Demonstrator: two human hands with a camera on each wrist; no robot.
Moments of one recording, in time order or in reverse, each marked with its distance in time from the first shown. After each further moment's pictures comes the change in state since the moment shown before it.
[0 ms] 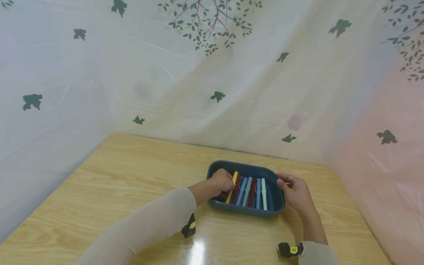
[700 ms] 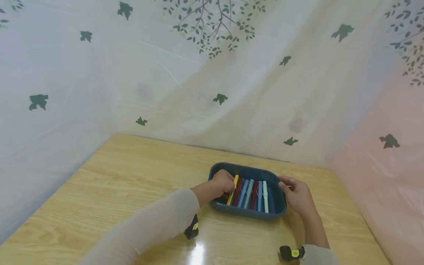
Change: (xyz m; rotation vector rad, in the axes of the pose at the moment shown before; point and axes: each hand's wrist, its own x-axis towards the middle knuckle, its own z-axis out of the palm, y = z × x) left_hand 0.002 0.000 -0.003 -0.019 0.026 -0.004; right_hand 0.000 0.000 0.001 -0.017 -0.001 0.006
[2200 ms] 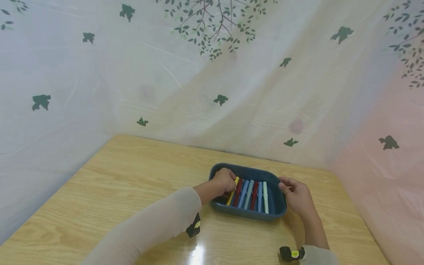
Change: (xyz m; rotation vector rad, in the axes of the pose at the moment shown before) left_hand -0.003 0.009 -0.001 0.103 0.014 0.021; right_hand -0.001 0.001 0.001 0.034 0.012 -0.006
